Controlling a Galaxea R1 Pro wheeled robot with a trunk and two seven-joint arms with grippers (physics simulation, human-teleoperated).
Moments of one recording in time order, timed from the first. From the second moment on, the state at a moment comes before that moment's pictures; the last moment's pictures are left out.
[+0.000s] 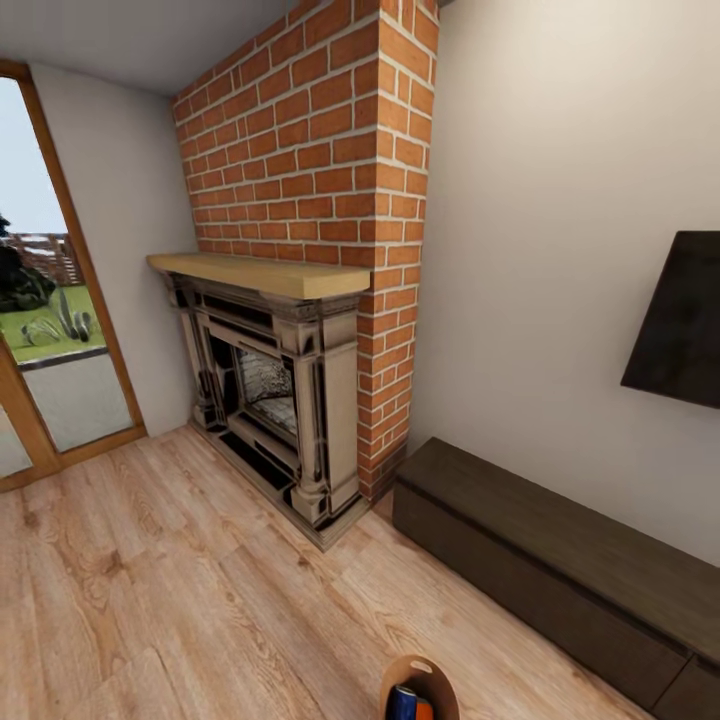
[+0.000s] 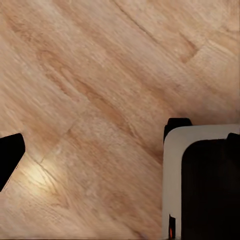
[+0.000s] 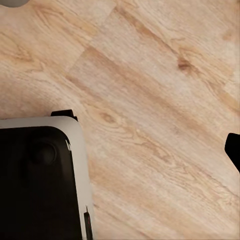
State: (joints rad) left arm -0.12 0.25 0.16 0.00 -0.12 -0.26 -0.16; right arm -0.03 -0.15 -0.34 0.04 0.22 -0.42 -0.01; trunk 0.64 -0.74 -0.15
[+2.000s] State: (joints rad) left arm -0.12 0.16 0.08 -0.01 -0.13 -0.23 -0.03; right arm -0.03 -0.14 -0.34 0.04 0.22 -0.42 -0.01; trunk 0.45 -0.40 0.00
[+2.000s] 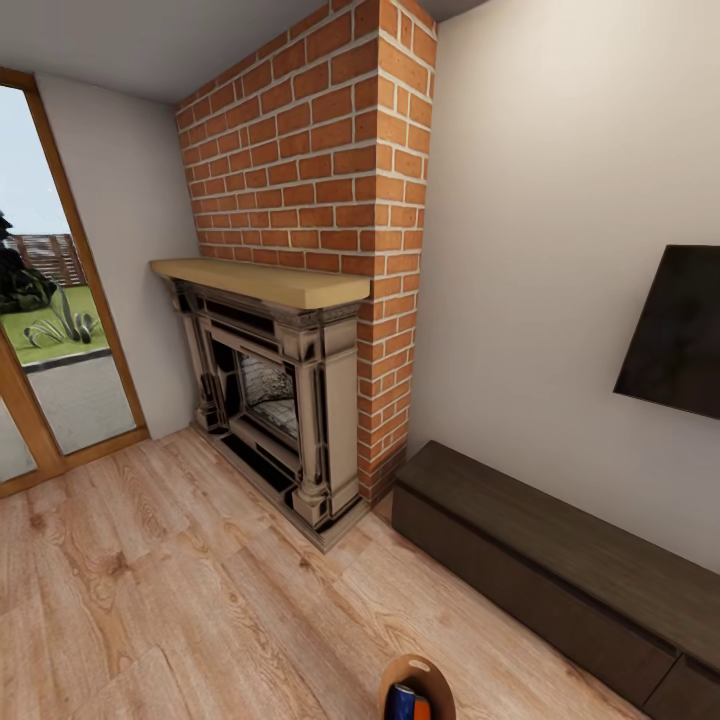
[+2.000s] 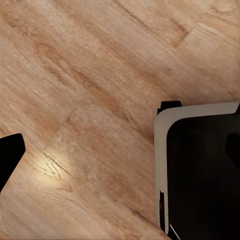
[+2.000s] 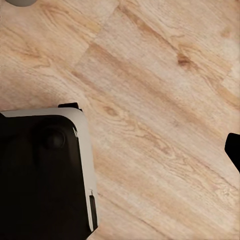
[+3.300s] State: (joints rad) left arm -0.12 0.11 0.09 -0.01 -0.13 -0.30 -0.03; right arm -0.03 -0.12 -0.33 0.03 0.22 -0.41 -0.03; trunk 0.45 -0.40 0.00
